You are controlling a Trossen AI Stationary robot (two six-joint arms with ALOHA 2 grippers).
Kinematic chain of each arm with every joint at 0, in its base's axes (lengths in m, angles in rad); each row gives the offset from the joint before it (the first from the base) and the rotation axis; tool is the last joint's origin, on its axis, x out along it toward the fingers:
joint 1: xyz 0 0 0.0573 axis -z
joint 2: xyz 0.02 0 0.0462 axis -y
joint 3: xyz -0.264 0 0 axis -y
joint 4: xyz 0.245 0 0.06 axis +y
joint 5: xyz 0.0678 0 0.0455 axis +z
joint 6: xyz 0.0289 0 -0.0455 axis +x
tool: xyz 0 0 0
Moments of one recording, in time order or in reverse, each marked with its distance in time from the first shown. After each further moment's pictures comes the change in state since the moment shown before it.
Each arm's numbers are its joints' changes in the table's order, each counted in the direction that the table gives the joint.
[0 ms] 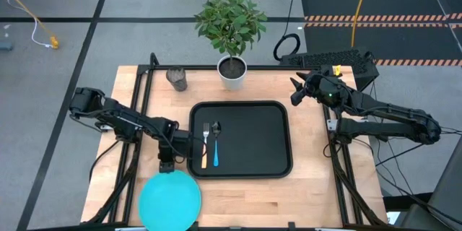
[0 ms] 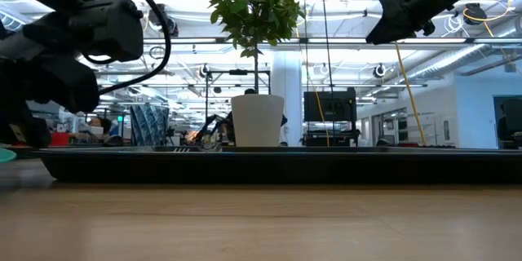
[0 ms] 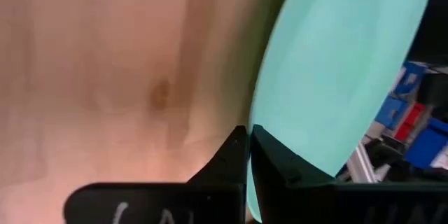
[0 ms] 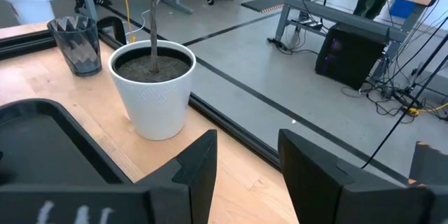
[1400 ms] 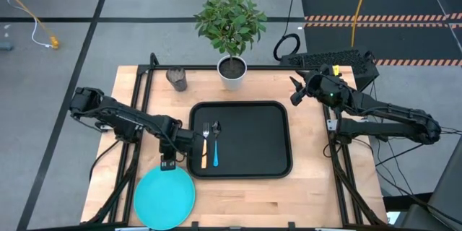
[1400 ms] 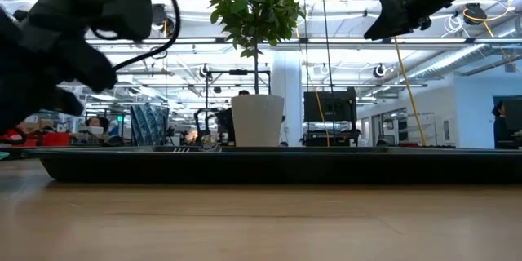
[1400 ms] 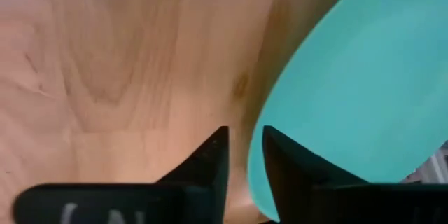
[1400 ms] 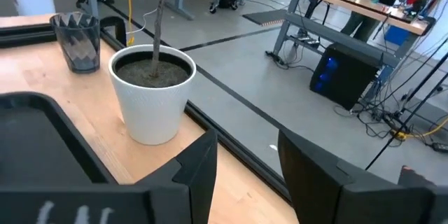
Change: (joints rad) left arm 0.016 0.000 0.178 0.314 0.312 0.081; right arm 0.001 0.000 0.001 -0.044 0.001 -0.113
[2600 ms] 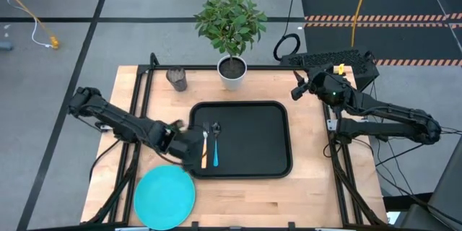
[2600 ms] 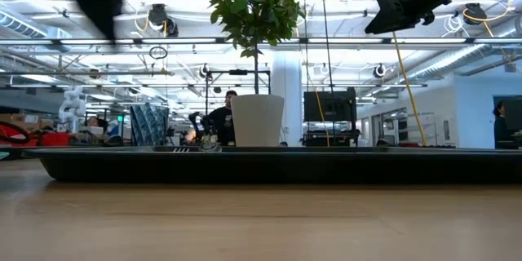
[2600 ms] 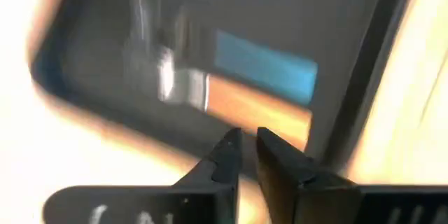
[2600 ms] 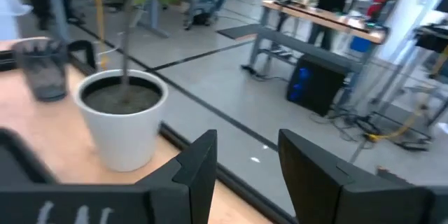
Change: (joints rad) left arm 0.225 0.008 0.420 0.109 0.711 -0.451; right arm 0.000 -0.001 0.000 -0.076 -0.095 -0.018
